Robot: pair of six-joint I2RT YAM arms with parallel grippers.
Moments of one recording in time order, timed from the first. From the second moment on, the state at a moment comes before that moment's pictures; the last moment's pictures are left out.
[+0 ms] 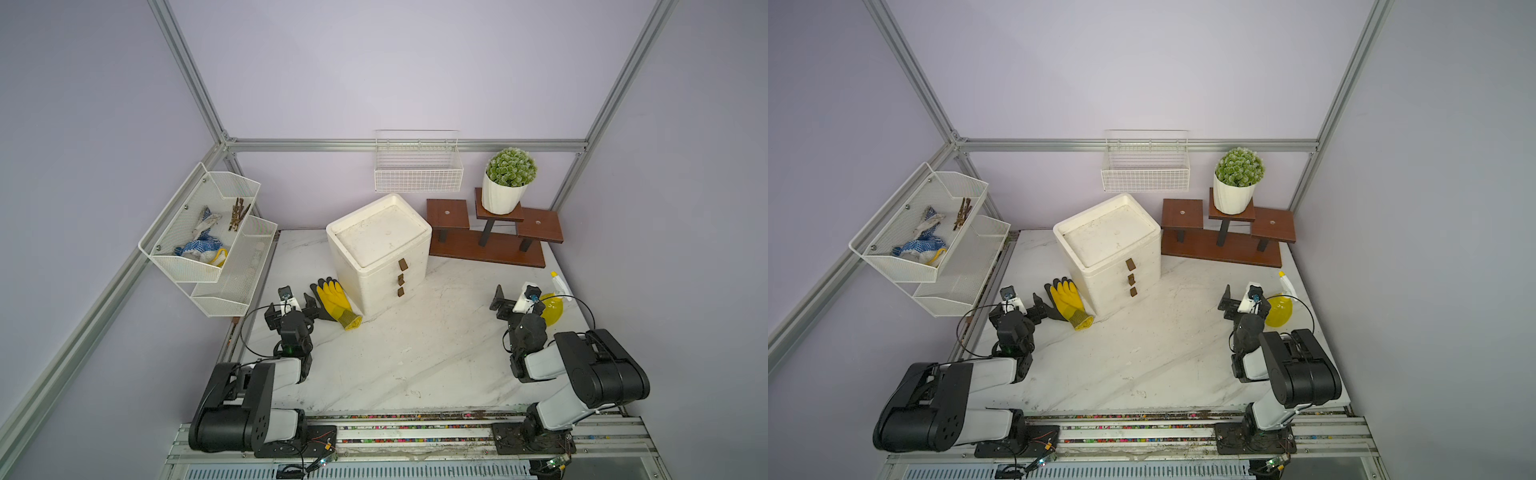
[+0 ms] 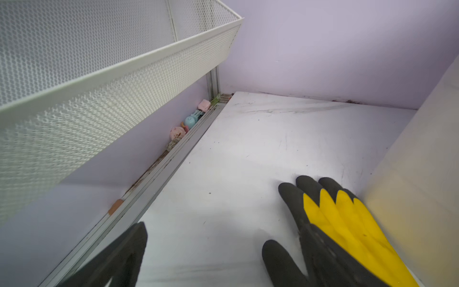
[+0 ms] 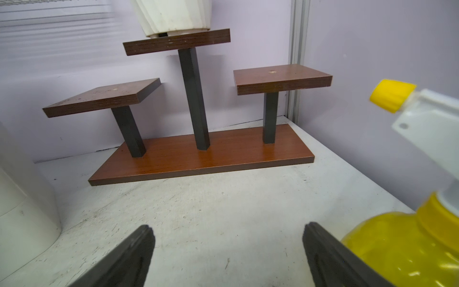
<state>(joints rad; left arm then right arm) -0.02 1.46 0.24 1.01 -0.44 -0.03 0.07 1.58 0.19 1.37 0.24 0.10</state>
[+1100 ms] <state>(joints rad) -0.02 1.58 0.36 0.93 -0.37 -0.01 0.07 1.57 0.28 1.21 0.25 0.10</state>
